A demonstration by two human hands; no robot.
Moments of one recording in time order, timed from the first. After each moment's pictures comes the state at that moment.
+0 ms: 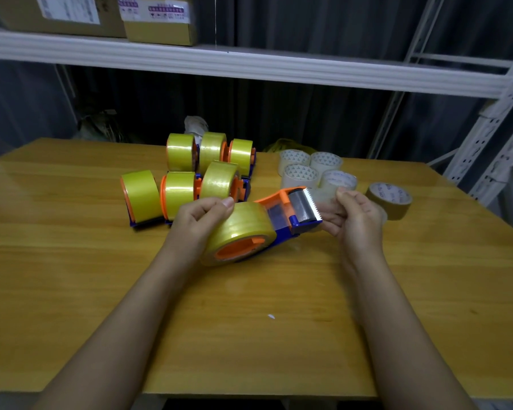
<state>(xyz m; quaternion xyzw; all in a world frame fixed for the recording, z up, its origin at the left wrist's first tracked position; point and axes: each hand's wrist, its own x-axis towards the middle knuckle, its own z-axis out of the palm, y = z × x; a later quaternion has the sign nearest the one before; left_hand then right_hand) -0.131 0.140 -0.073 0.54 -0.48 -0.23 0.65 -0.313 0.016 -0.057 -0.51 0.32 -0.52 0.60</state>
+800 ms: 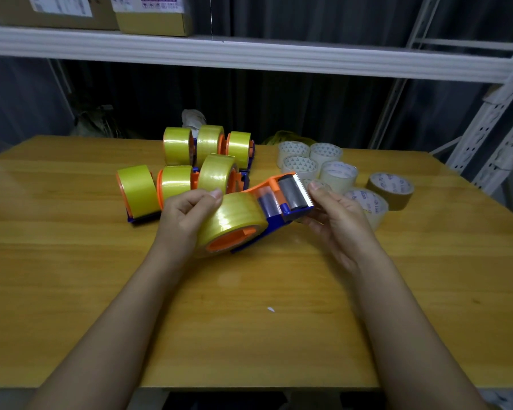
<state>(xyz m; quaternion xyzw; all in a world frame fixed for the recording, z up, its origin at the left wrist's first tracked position) -0.127 0.141 -0.077 0.53 -0.46 -0.19 0.69 -0.309 0.015 -0.065 -0.54 0.30 -0.40 0.67</state>
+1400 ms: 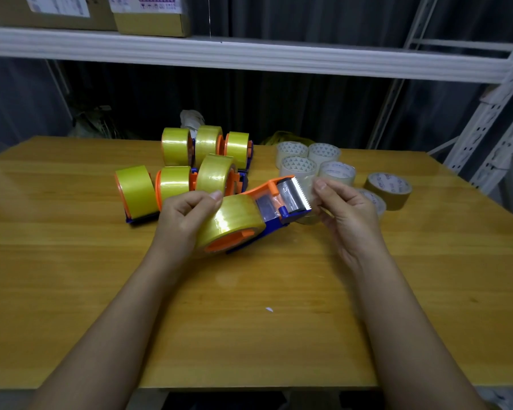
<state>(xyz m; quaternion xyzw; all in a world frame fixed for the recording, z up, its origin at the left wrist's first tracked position) -0.127 0.141 -0.076 0.55 -0.47 -0.17 0.67 -0.315 0.009 -0.067 -0.52 0.28 -0.48 0.65</state>
